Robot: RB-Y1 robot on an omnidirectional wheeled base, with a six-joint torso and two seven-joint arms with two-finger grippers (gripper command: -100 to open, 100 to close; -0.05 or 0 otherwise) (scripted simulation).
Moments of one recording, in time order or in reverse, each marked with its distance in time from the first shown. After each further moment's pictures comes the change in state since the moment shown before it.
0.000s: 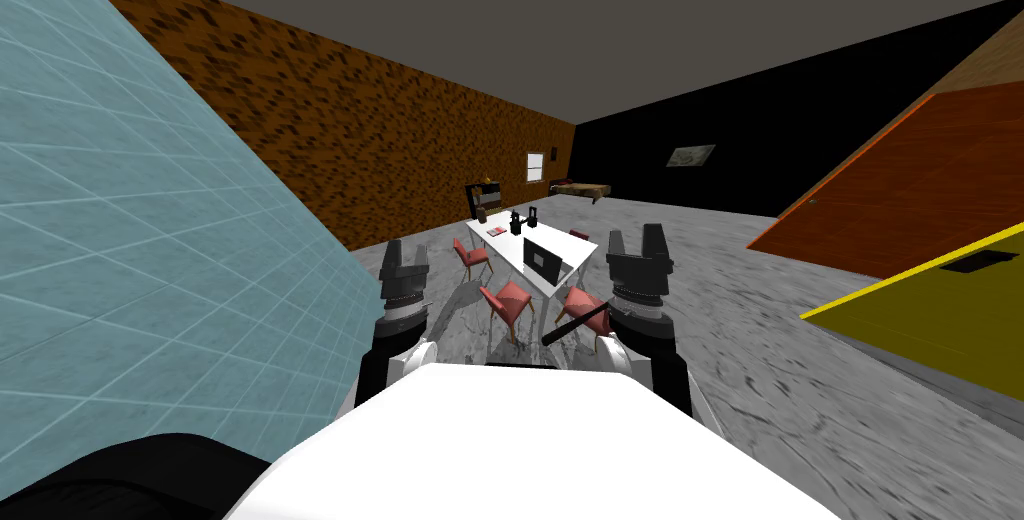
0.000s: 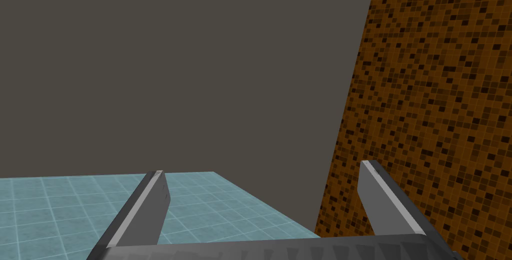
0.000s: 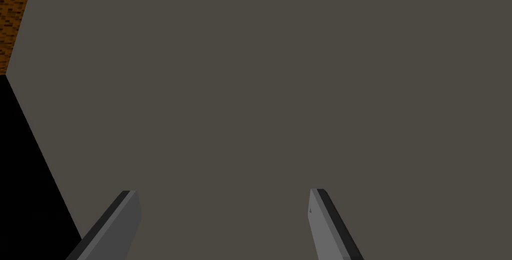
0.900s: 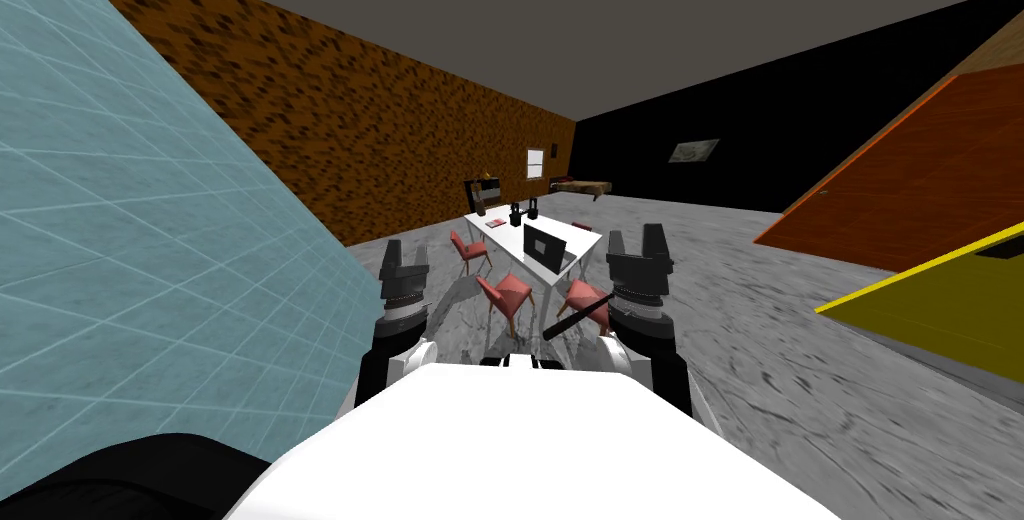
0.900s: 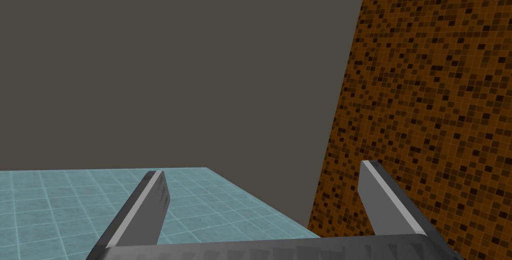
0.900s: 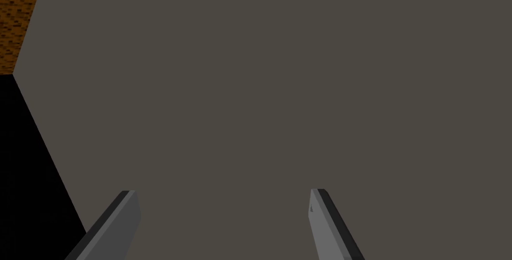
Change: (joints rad) left arm 0.000 0.000 0.000 0.000 0.000 0.000 0.000; right arm 0.000 0.000 0.000 0.000 0.000 0.000 0.000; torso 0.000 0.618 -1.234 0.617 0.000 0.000
